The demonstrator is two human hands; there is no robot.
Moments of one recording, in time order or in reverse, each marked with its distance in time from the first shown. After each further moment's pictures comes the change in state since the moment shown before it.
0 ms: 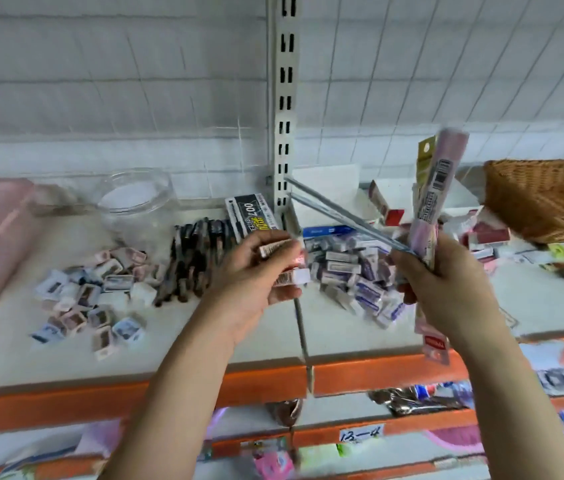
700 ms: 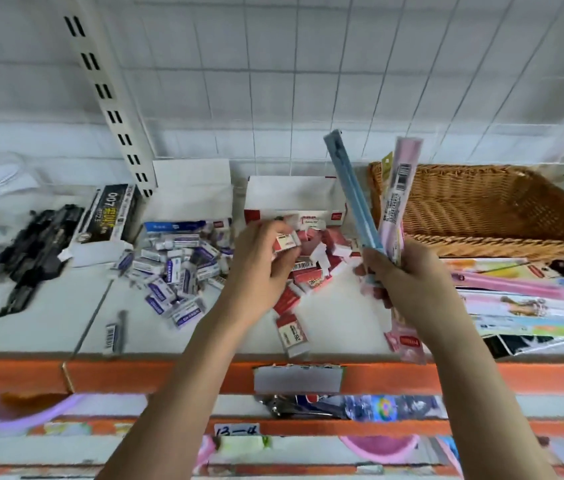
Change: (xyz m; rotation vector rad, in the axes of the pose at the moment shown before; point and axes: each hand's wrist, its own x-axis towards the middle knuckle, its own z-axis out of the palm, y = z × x) left_hand 0.081 -0.117 0.222 1.113 0.195 0.769; right_hand 0.095 0.147 -0.172 0.164 -0.222 0.100
